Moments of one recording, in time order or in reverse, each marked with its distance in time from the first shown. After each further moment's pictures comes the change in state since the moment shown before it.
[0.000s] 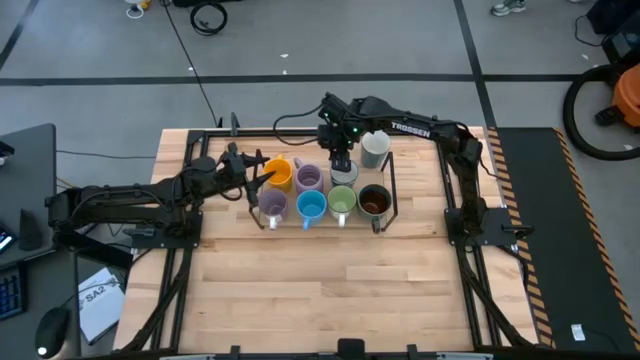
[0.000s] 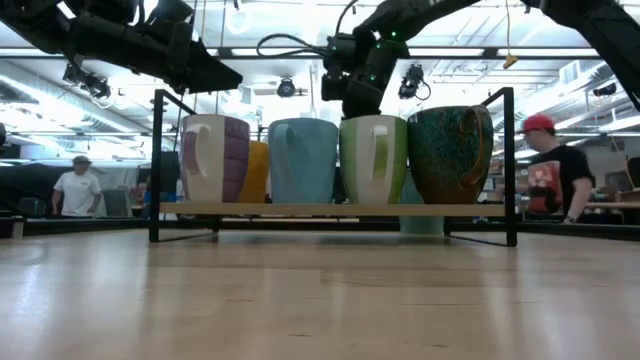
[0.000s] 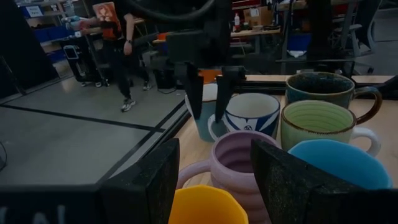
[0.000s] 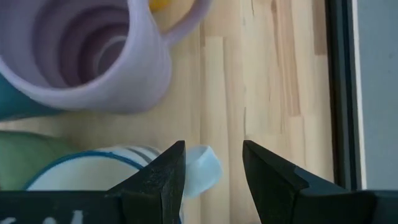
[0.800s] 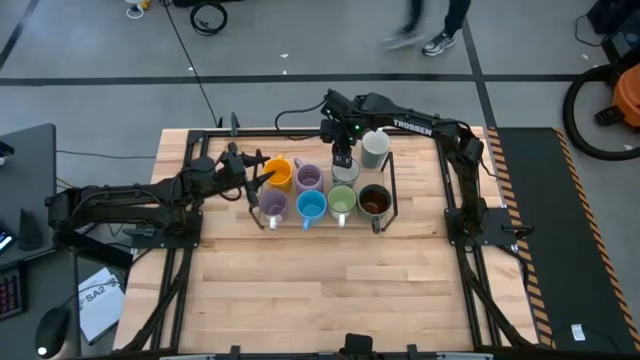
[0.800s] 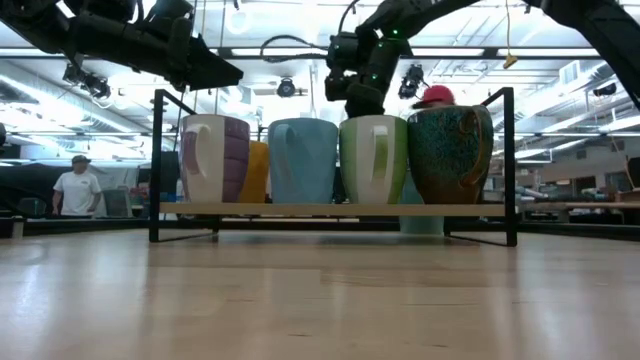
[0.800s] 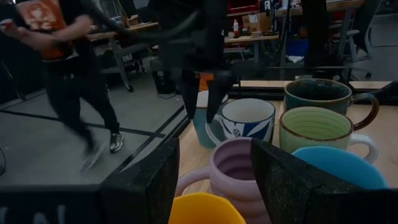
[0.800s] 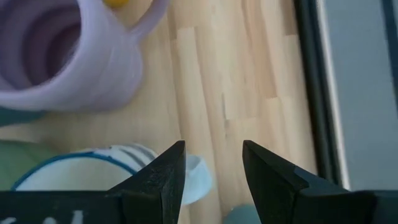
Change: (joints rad) left arm -0.004 -0.002 0.000 0.022 0.000 0.005; right arm -0.019 -0.005 0.011 -0.038 0.072 0.074
